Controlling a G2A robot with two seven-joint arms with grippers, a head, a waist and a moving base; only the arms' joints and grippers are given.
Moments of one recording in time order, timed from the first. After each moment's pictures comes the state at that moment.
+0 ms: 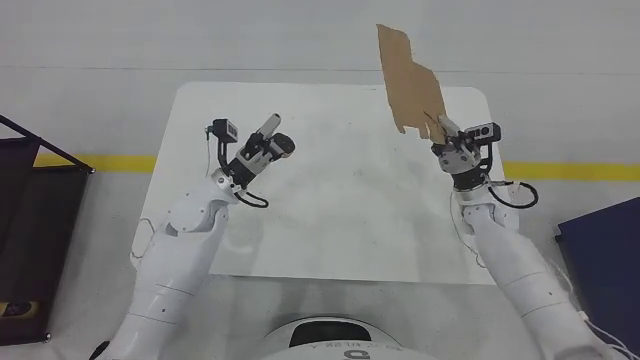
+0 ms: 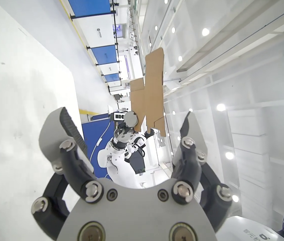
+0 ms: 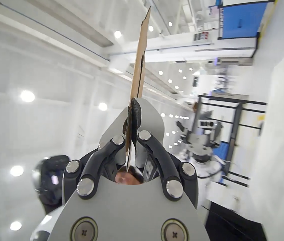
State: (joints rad) left arm 1.42 -1.25 -1.36 -1.50 -0.40 -0.34 -0.58; right arm -1.31 -1.11 1.21 -1.21 1.33 -0.51 0.94
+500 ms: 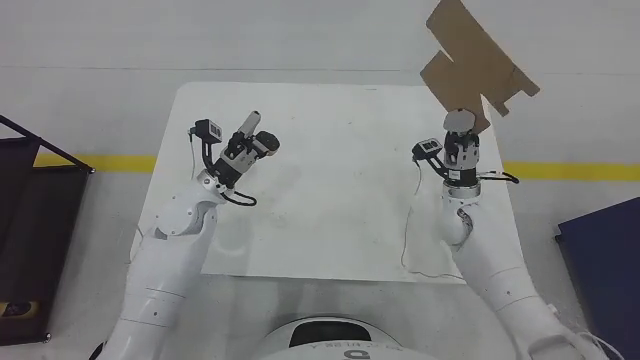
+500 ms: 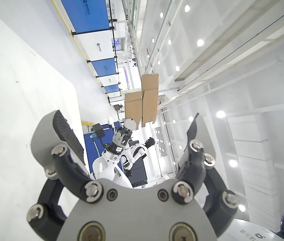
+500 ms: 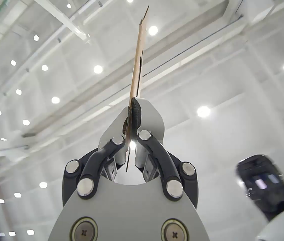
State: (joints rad) left arm 1.44 -1.24 -1.40 -1.51 -0.41 -0.35 -0.58; right arm -1.28 -1.21 1.13 -1.13 2.30 0.45 1.07
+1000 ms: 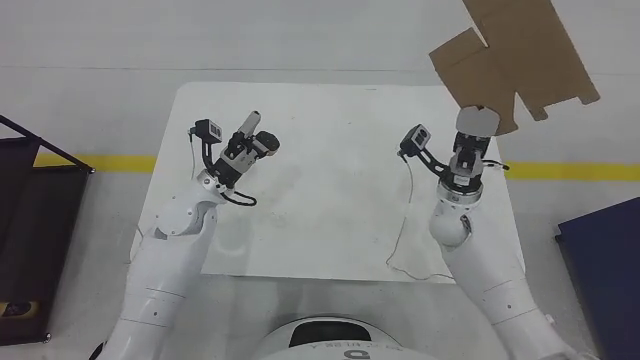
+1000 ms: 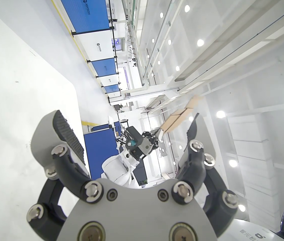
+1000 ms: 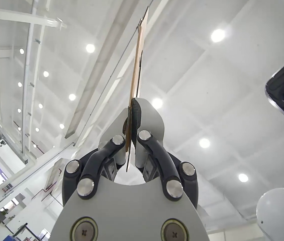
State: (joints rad) left arm 1.44 -1.24 -1.40 -1.51 -0.41 -0.35 -0.58; right arm -1.38 -1.23 1.19 -1.48 2.24 0.67 1.15
